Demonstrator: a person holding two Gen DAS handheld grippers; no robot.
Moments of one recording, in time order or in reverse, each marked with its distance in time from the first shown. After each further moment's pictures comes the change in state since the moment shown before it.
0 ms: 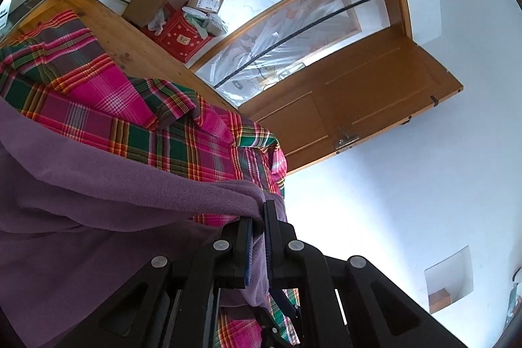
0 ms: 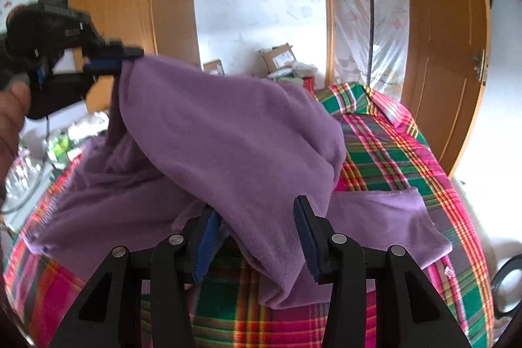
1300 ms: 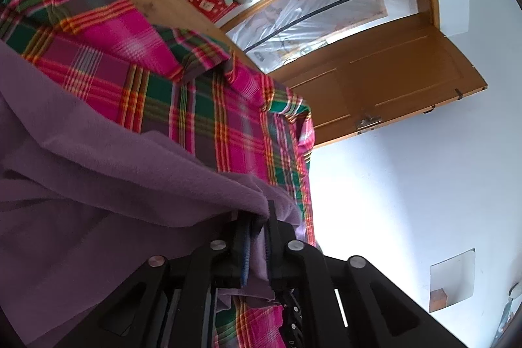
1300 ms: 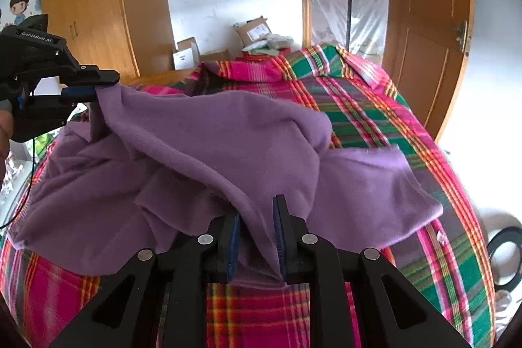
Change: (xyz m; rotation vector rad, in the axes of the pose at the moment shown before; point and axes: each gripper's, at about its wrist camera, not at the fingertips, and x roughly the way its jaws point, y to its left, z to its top) left arm 0.046 0.039 -0.024 -0.074 0.148 0.082; right arm 0.016 -0.022 -0.030 0.057 0.138 -0.092
